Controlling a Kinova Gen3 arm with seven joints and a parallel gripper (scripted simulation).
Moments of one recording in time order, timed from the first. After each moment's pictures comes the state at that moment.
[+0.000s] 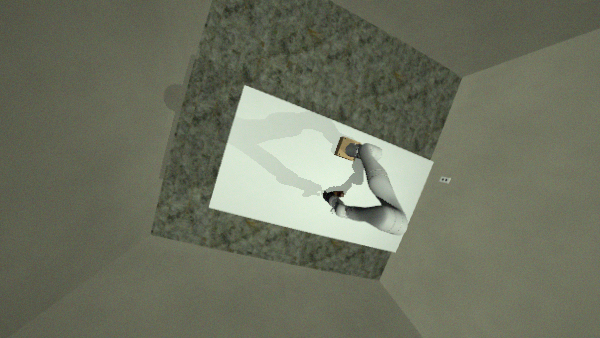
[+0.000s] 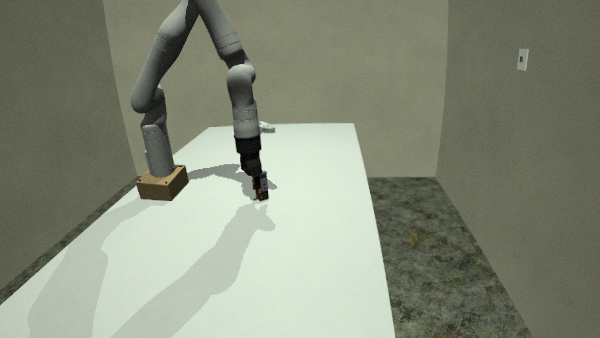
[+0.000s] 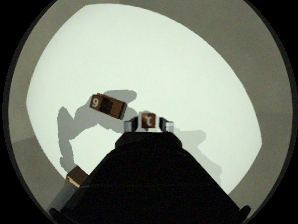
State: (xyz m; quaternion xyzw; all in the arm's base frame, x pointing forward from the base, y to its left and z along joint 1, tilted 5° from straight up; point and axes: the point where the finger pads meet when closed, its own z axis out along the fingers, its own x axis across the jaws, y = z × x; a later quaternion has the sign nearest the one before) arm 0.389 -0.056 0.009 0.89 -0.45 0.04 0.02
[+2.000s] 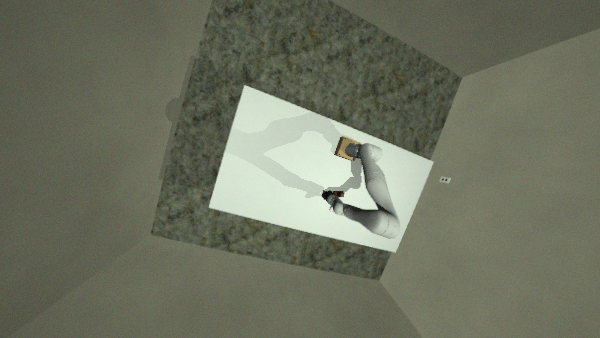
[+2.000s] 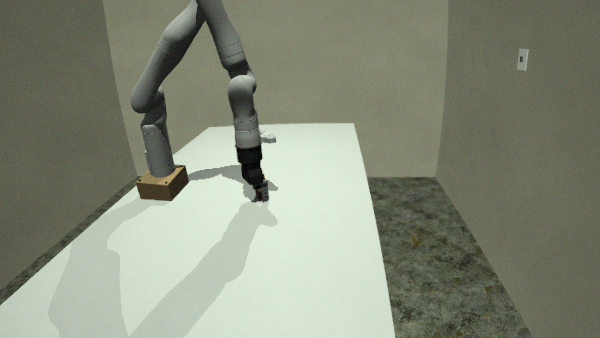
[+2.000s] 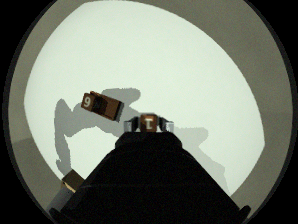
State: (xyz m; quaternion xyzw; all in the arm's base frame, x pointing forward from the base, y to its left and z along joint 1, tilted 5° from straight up) arm 0.390 -0.058 -0.021 0.89 -0.45 0.04 0.02
